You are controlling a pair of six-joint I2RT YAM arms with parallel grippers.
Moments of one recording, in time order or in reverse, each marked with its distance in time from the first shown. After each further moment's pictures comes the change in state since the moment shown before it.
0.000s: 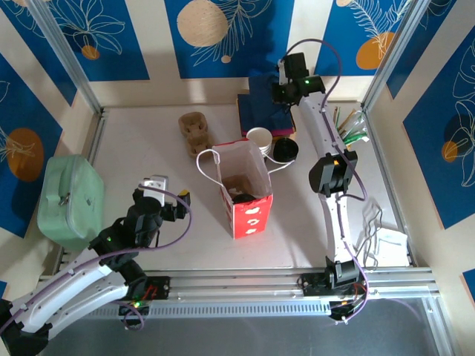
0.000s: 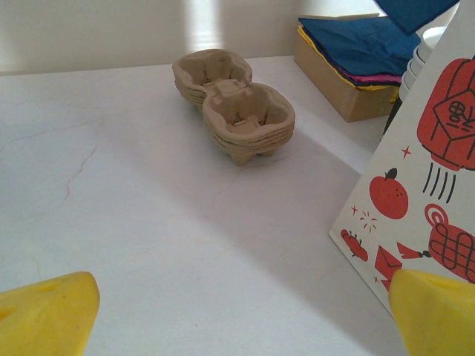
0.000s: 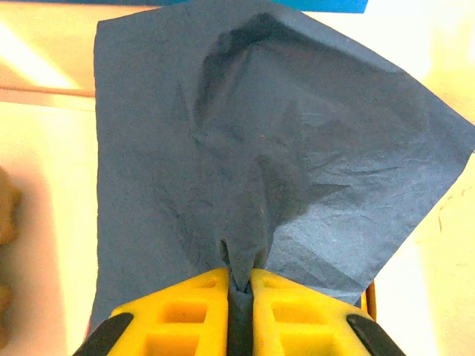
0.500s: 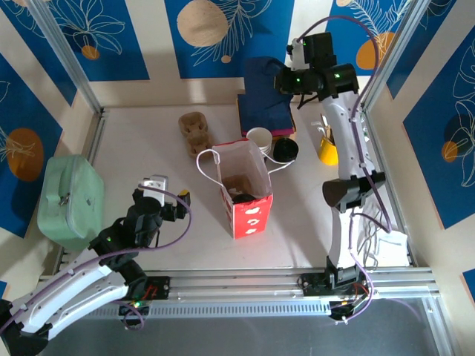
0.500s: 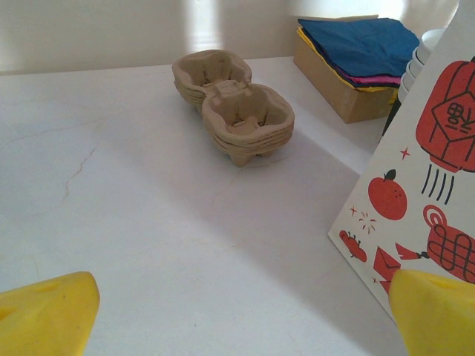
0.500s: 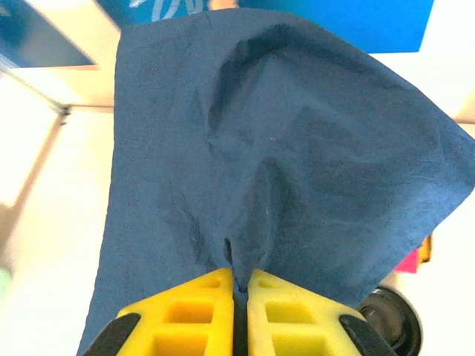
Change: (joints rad) left arm 0.000 -0.001 0.000 0.002 0.001 -0.003; right arm 0.043 -0.360 -0.031 -0.211 -0.188 0.126
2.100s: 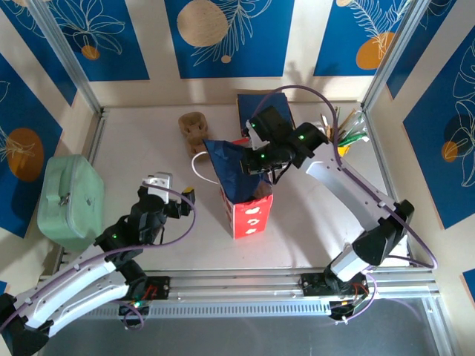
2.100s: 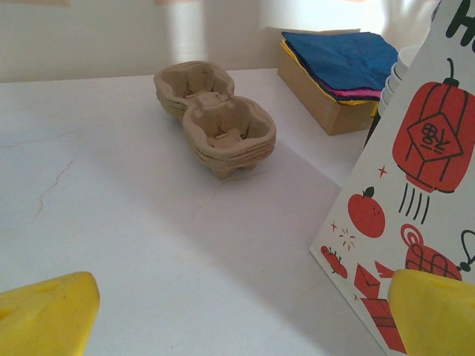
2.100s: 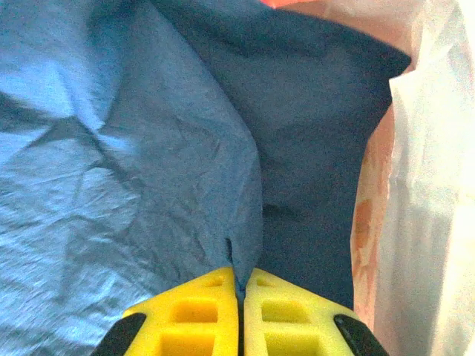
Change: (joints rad) left arm 0.000 0.053 -0.011 0.105 0.026 0.004; right arm 0.452 -0.495 -0.938 0.085 0.105 0.203
